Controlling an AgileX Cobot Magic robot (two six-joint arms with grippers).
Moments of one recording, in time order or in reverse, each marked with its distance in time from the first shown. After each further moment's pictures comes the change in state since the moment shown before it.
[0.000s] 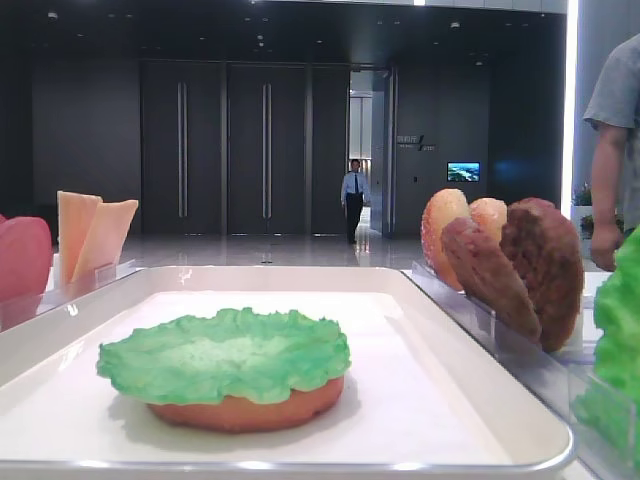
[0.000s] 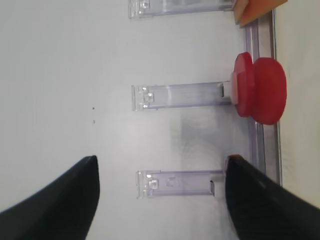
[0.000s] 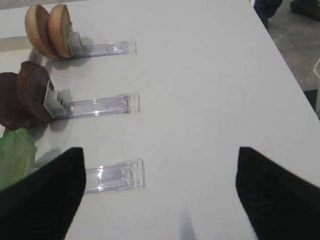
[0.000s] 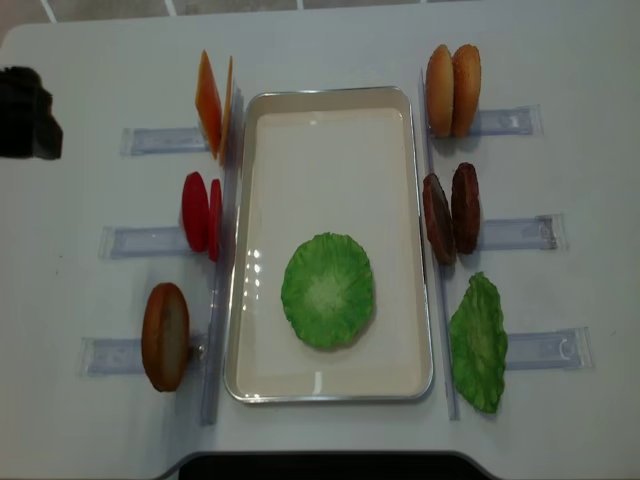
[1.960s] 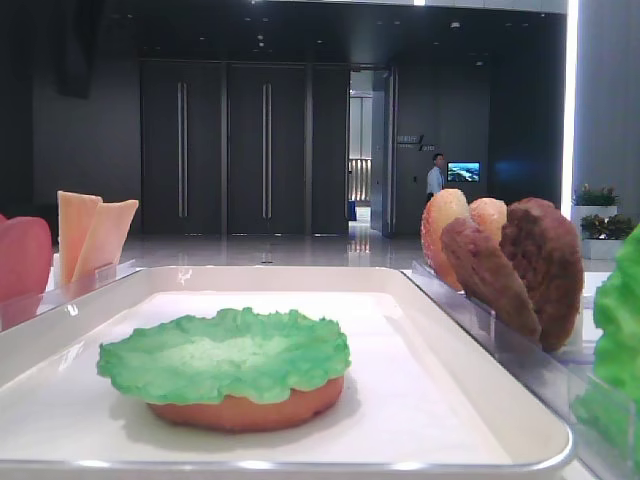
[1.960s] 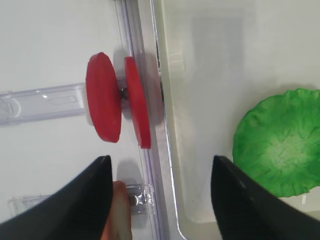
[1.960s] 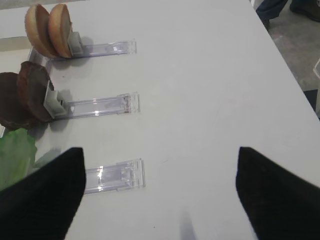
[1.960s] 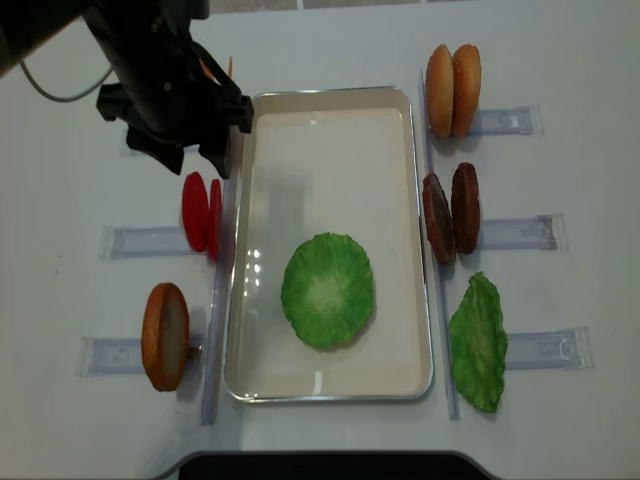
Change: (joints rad) left arm -0.360 0.423 -0.137 -0.050 -0.040 -0.308; right arm 0.000 0.000 0.000 0.000 0.000 0.000
